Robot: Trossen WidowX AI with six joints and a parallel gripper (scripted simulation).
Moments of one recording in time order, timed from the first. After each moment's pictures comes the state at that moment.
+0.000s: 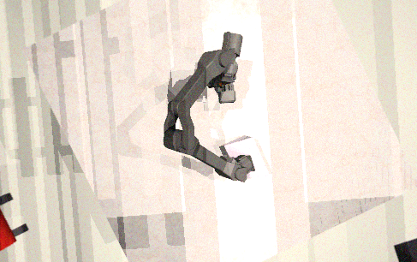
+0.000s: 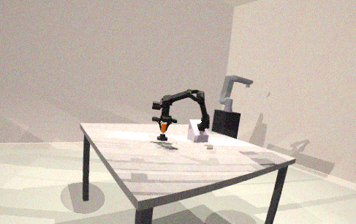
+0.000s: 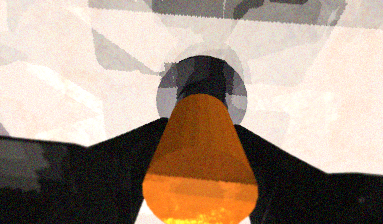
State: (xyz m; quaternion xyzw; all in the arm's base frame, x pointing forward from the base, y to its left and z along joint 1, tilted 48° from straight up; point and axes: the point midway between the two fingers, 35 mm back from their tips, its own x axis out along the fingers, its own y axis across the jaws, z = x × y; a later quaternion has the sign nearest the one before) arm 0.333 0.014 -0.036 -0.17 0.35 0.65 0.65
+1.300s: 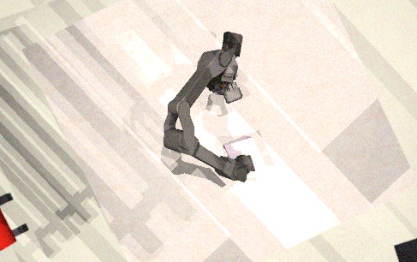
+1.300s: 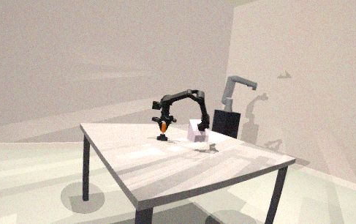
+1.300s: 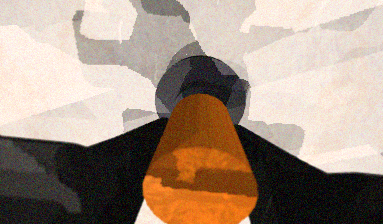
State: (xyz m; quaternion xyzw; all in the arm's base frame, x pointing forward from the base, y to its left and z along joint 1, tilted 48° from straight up) arm 0.334 0.013 -0.035 -0.27 0.25 0.70 0.62
